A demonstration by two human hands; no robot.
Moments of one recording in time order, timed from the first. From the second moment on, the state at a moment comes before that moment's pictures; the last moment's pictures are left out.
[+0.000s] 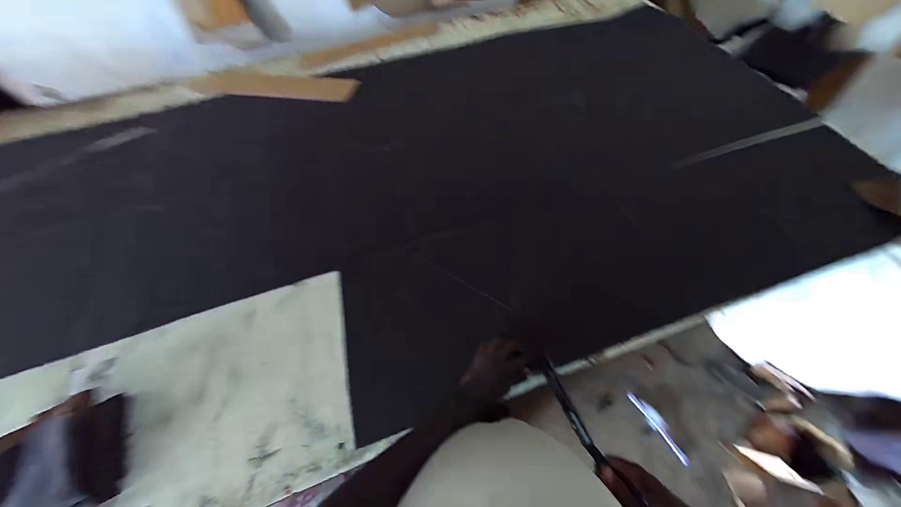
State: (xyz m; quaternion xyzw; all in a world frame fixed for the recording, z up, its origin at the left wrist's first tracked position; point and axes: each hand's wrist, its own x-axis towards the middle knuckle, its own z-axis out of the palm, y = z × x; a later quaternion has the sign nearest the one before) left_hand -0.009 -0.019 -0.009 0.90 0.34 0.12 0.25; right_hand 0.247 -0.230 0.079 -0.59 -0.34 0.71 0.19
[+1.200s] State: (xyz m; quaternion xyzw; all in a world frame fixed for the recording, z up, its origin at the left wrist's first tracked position) left_hand -0.012 -0.022 -0.021 0.91 0.31 0.18 0.21; right_hand 0.238 -0.226 0.049 -0.61 -0.27 0.72 0.20
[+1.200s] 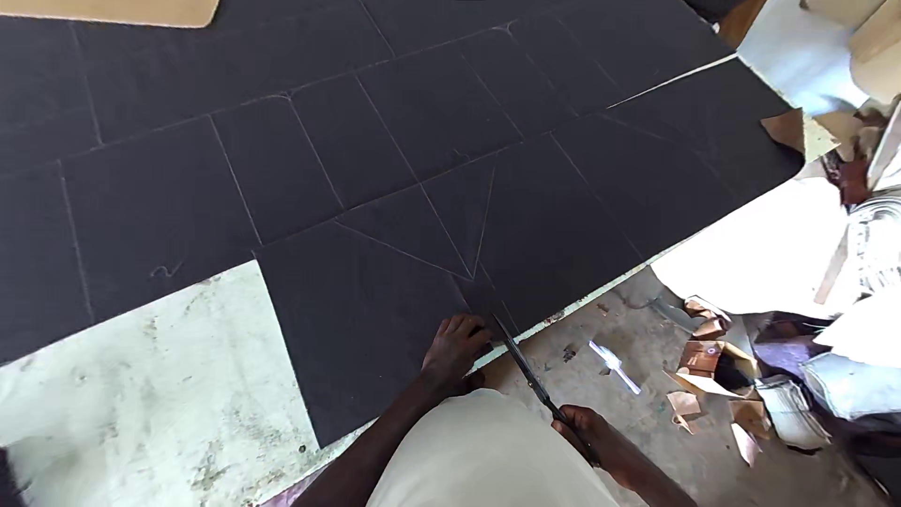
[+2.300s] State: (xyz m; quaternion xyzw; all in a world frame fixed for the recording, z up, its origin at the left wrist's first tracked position) left_hand -0.021 -0.010 -0.018 0.87 0.32 0.23 0.28; right_hand 0.218 -0.142 0.039 -0.61 -0.26 0.72 0.22
